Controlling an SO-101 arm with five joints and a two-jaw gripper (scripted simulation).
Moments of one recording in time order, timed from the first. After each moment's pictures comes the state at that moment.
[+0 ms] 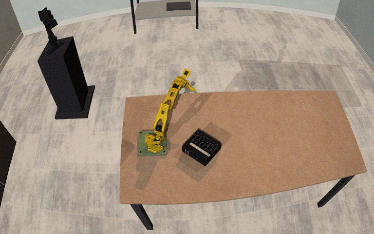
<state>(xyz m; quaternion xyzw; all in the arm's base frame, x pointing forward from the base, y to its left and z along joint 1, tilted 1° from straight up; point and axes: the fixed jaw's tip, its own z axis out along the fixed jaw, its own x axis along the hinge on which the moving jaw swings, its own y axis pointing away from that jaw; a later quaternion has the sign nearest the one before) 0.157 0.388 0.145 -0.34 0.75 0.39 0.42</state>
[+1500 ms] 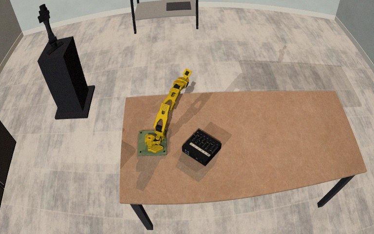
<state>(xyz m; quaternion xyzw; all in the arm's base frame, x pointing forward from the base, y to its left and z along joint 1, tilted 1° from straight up) 0.167 0.382 0.142 -0.37 0.74 0.35 0.44</state>
